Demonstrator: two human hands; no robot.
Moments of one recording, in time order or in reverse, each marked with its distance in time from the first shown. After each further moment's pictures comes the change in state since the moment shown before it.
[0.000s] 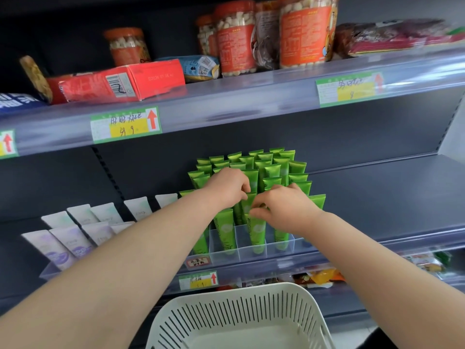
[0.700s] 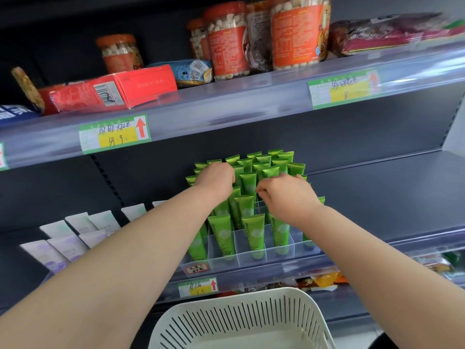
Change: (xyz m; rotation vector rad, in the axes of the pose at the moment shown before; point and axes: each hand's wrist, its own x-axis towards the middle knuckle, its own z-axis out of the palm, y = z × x) left_hand 0.017 -0.011 -0.007 0.120 0.096 -0.163; right_hand 0.015 0.017 -0.003 0.007 0.217 0.111
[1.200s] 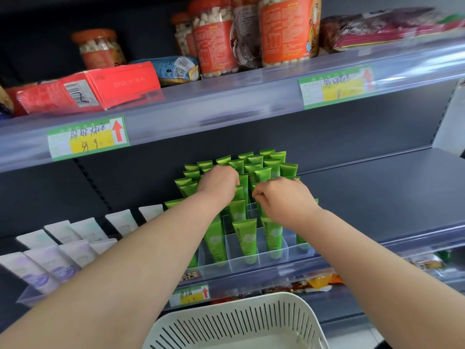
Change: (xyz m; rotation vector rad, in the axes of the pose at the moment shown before) left_hand 0.019 0.016 0.024 -0.049 0.051 0.063; right_hand 0.002 0.014 0.009 0.015 -0.014 0.028
